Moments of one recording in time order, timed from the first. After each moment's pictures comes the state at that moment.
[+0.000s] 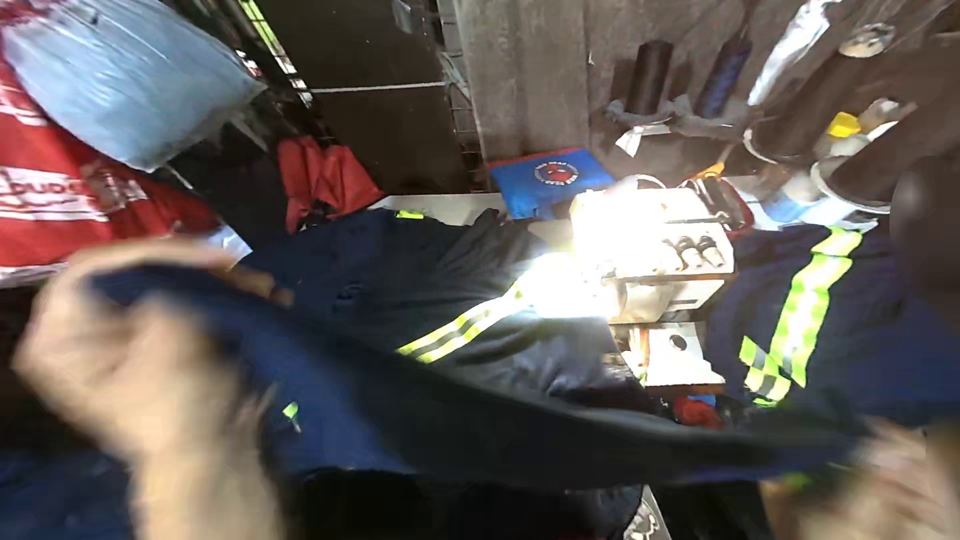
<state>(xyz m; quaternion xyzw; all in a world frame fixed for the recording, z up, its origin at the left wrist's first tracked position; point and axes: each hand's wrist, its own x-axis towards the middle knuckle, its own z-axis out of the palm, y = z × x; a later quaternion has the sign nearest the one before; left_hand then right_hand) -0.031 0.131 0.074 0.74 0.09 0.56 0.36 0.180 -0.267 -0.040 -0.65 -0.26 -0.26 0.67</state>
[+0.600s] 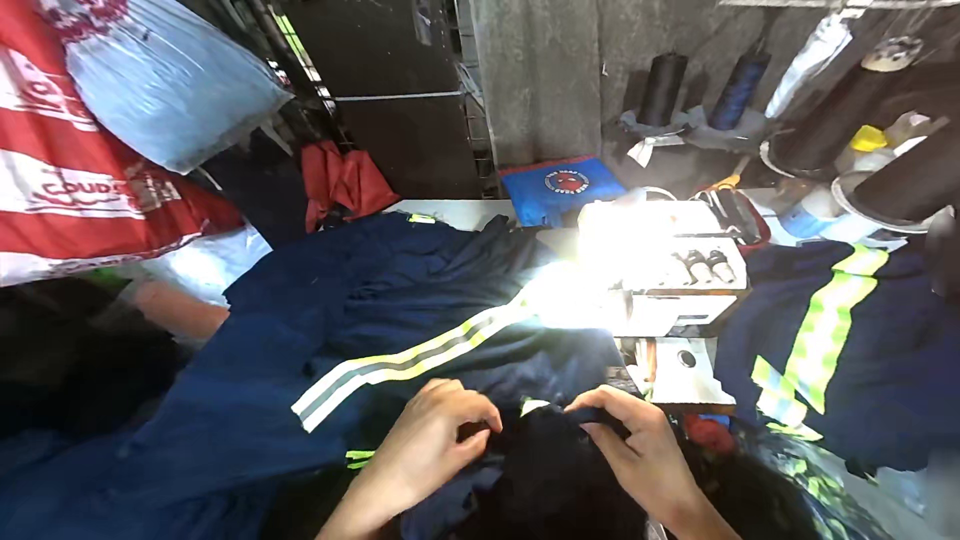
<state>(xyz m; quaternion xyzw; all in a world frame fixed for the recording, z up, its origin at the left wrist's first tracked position) 0.000 0.050 -0.037 0.95 0.02 0.20 0.25 0.170 -0.166 -0.055 -0.65 -0.49 0.06 0.57</state>
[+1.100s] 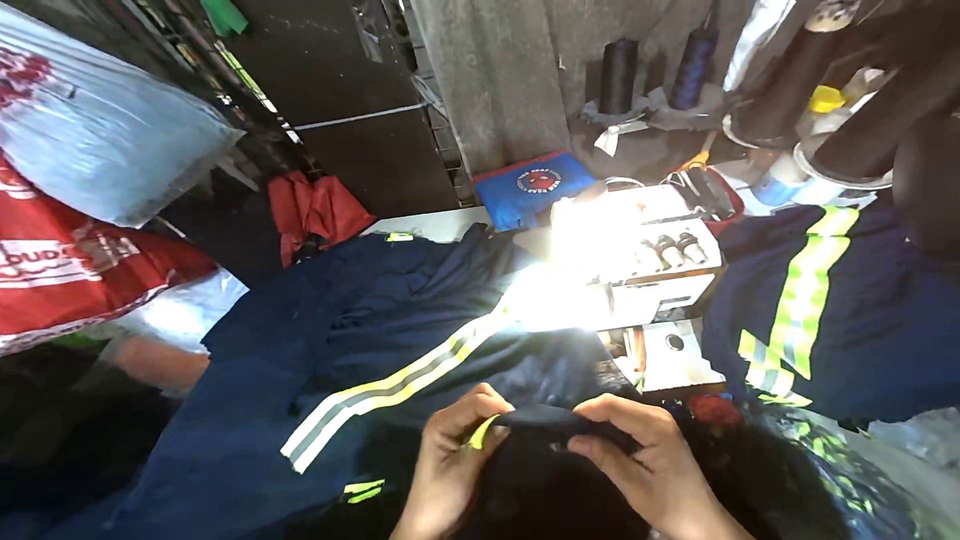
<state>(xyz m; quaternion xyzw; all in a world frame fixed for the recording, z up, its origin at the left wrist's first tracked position) 0.035 0.009 -0.046 0.71 -0.07 0.31 0.63 0.165 -0.181 -0.039 -0.58 -0.50 0.05 0.65</state>
